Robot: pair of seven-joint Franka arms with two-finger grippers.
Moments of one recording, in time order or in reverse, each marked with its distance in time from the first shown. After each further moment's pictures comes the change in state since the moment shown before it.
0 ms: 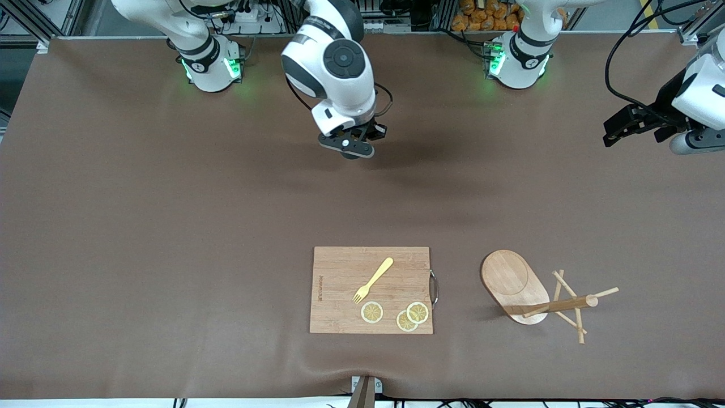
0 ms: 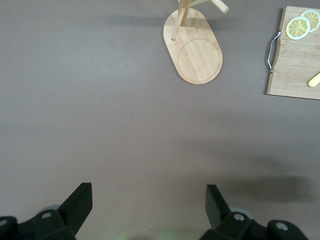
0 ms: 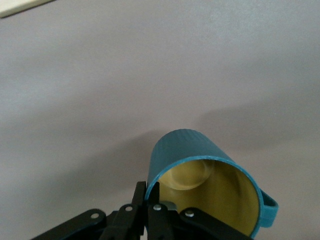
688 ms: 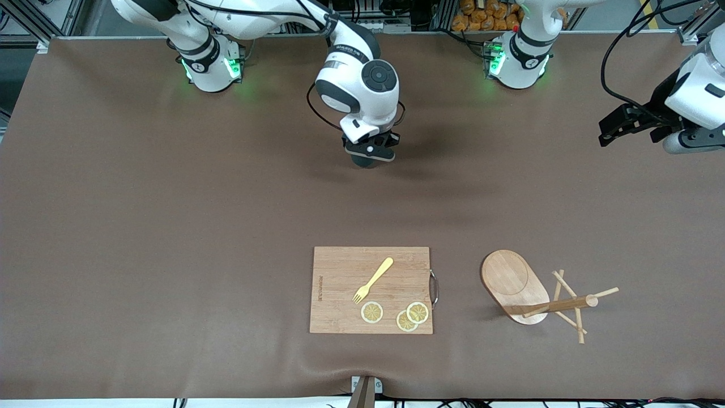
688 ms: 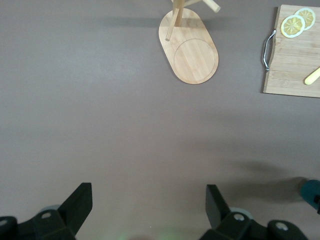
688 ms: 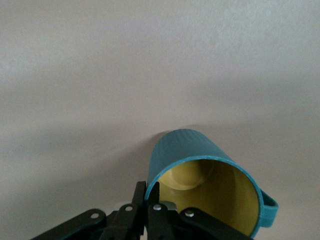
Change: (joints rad) left arm -0.004 0.000 -0.016 0.001 0.000 0.003 0.000; right arm 0.099 0.169 0.000 -0.003 -0.153 0.124 0.102
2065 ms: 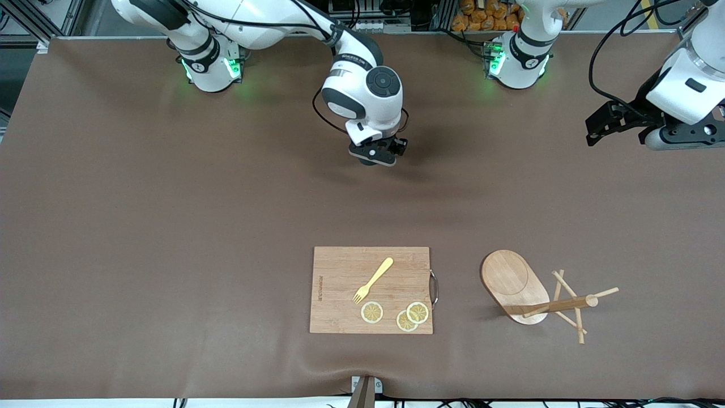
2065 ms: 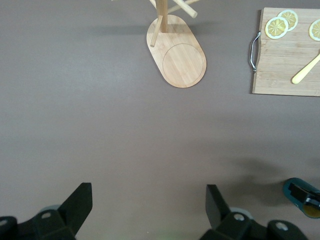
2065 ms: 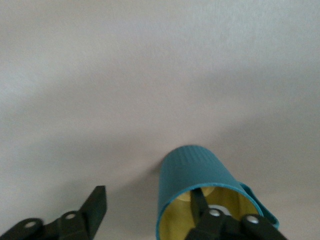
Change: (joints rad) left arm -0.005 -0.002 -0.037 0.004 -0.002 0.021 -0.001; right arm 0.006 0.042 -0.018 0.033 -0.040 0.064 0.113
